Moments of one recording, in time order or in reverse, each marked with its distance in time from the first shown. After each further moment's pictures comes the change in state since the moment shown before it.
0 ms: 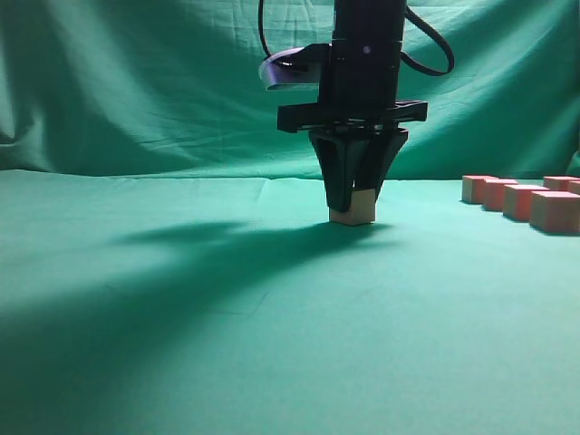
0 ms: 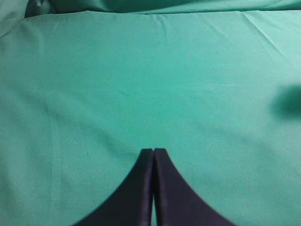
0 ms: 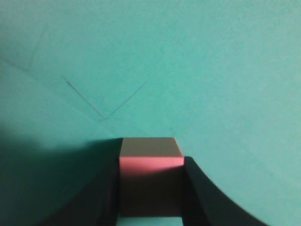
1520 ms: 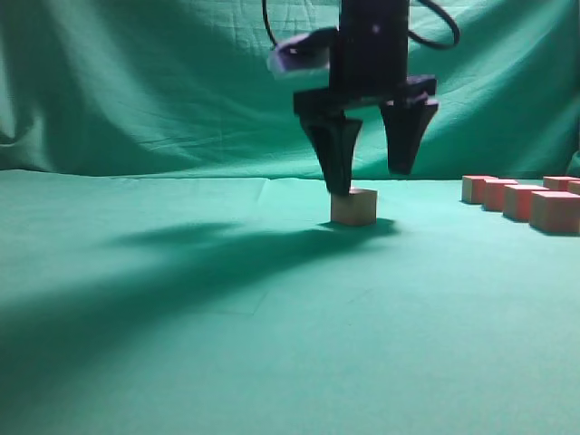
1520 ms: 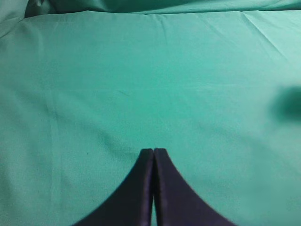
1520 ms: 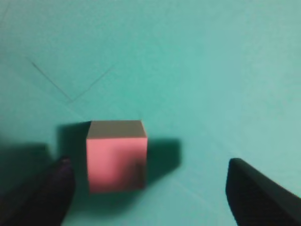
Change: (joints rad) left arm 0.000 0.000 0.000 0.000 0.000 0.000; right arm 0.000 0.000 -0.098 -0.088 0.128 0.000
